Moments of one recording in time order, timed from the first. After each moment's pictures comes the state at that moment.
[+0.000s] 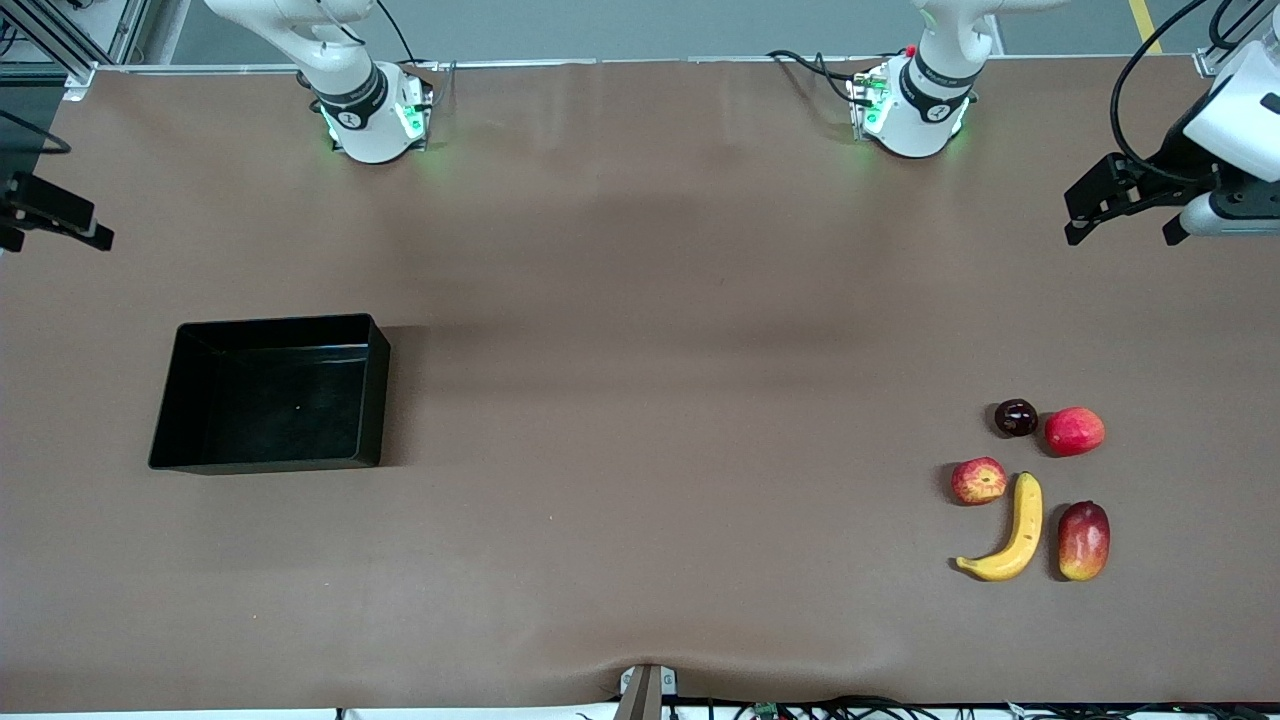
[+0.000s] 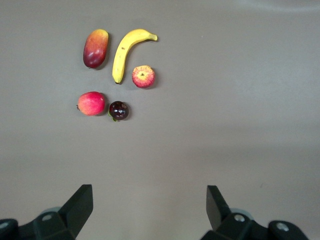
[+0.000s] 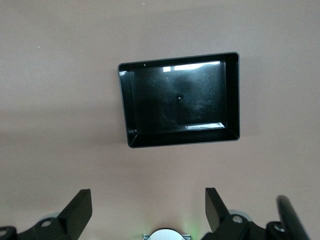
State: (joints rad) left arm 0.02 -0.07 -0.15 -1.57 0.01 1.57 -0.10; right arm -0.02 0.10 -0.07 -1.33 0.07 1.32 -0.04
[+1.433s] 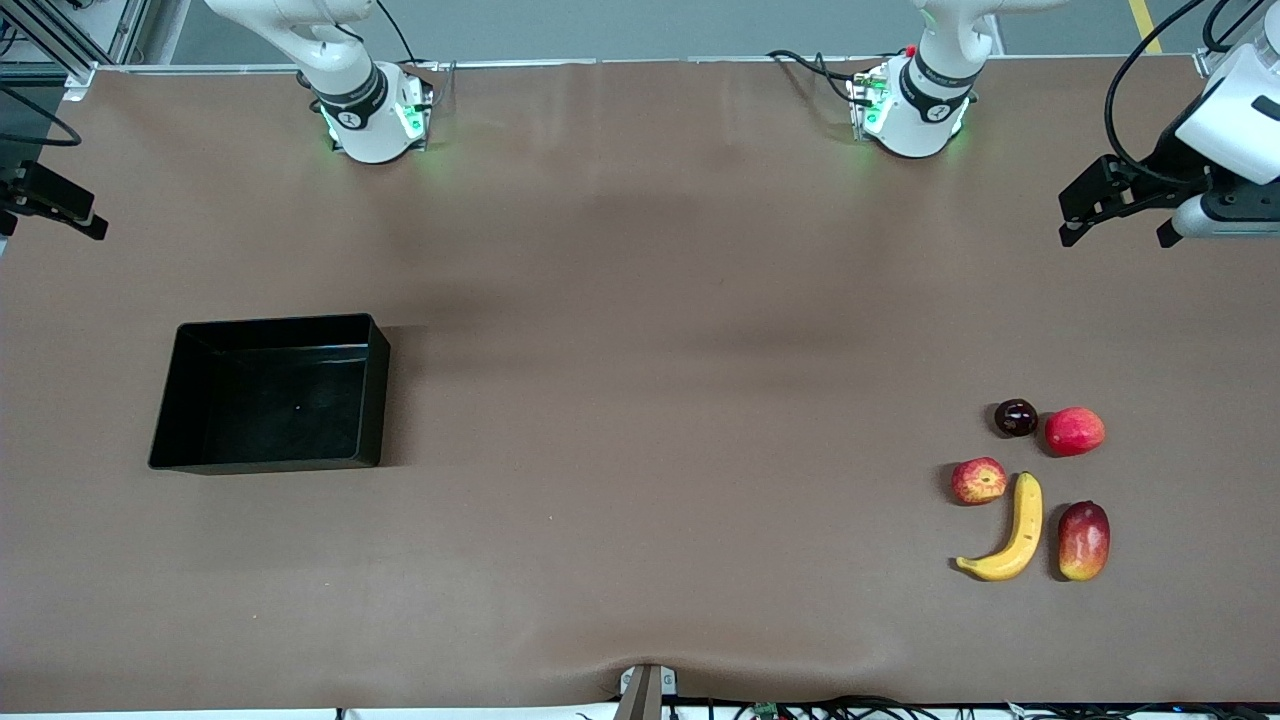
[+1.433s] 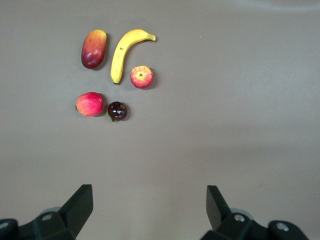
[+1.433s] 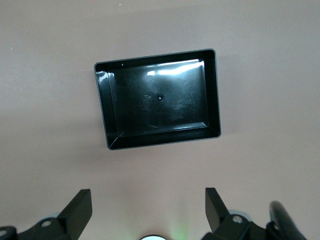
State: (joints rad) left arm 0.02 -0.07 -0.15 -1.58 0.01 1.57 -0.10; right arm -0.03 -0.05 -0.07 -1.55 -0.01 1.44 -0.04
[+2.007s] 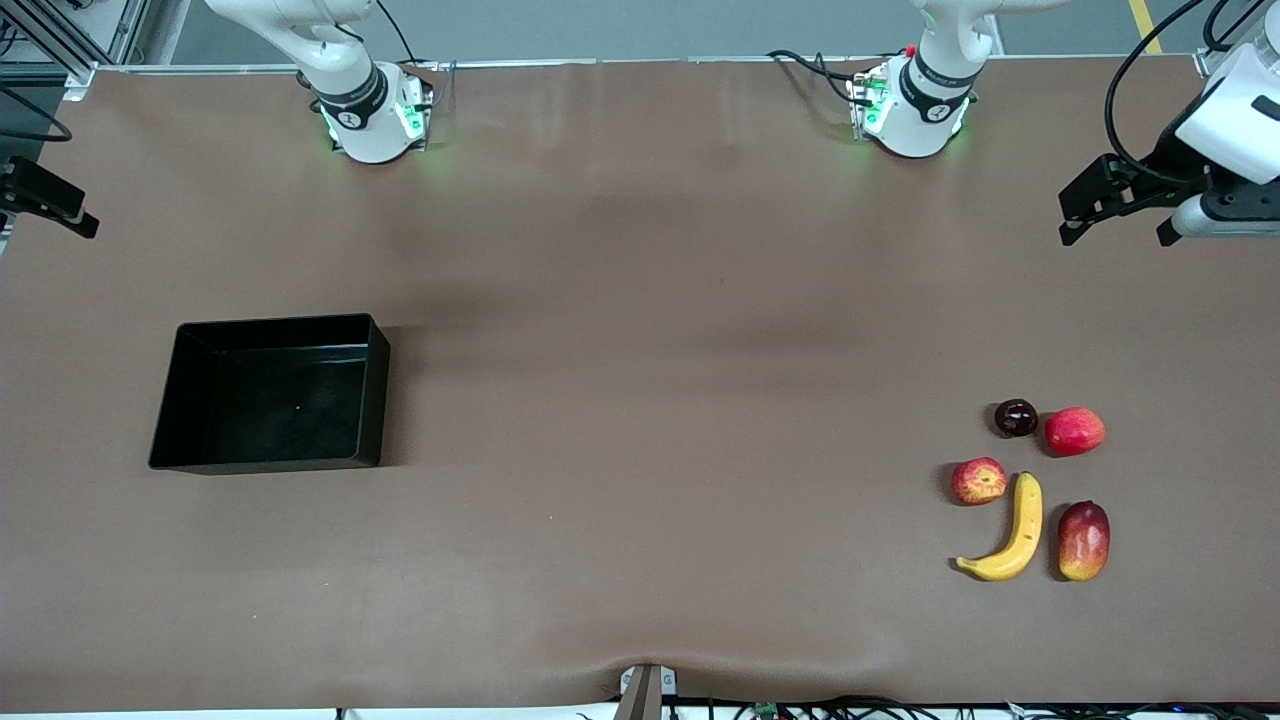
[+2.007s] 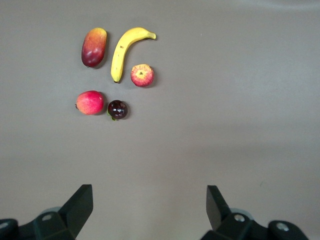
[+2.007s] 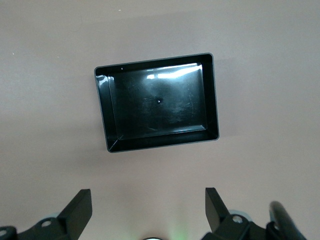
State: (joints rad) left arm 0.02 -0.07 -0.15 -1.58 0.01 1.57 -0.10; right arm -0.03 -0.05 -0.07 -1.53 -0.01 1.44 -0.04
